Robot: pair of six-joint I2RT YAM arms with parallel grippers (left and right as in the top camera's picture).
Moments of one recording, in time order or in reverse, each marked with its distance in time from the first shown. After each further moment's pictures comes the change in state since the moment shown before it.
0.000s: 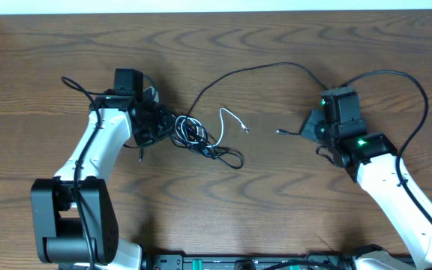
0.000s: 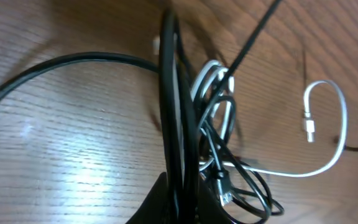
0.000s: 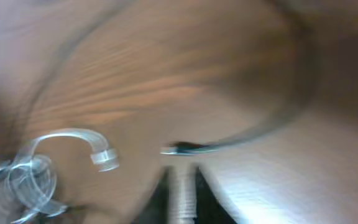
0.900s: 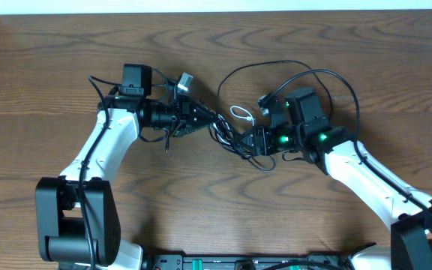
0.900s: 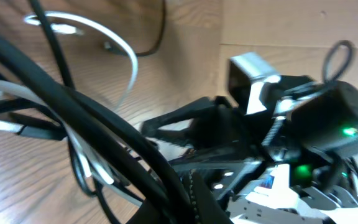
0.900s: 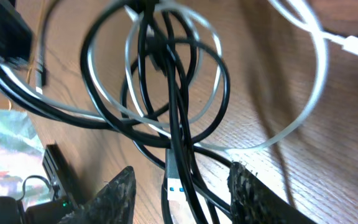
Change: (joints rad) left arm -0.051 0.000 0.000 0.163 0.777 0.056; right arm 0.155 0.209 0.000 0.176 -0.599 -0.265
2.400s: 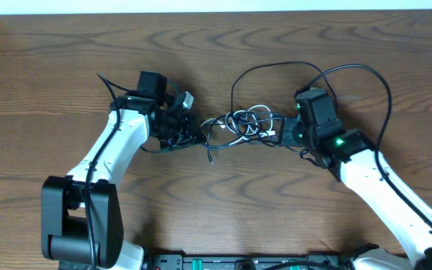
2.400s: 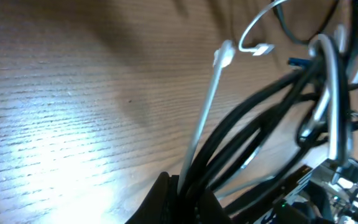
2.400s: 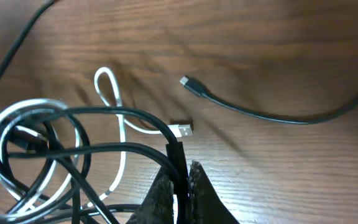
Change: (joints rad) left arm -0.075 0.000 0.000 -0.230 -0.559 0.099; right arm -0.031 -0.158 0.024 -0.222 0.658 0.129
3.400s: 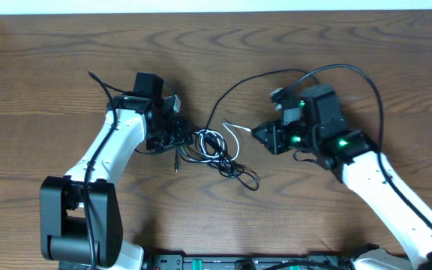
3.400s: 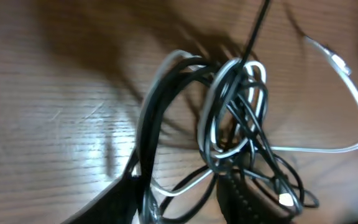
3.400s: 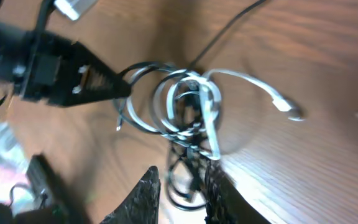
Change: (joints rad) left arm 0.012 0.000 0.000 -0.030 -0.269 0.016; right arm 0.020 0.004 0.007 0.104 -0.566 -0.180
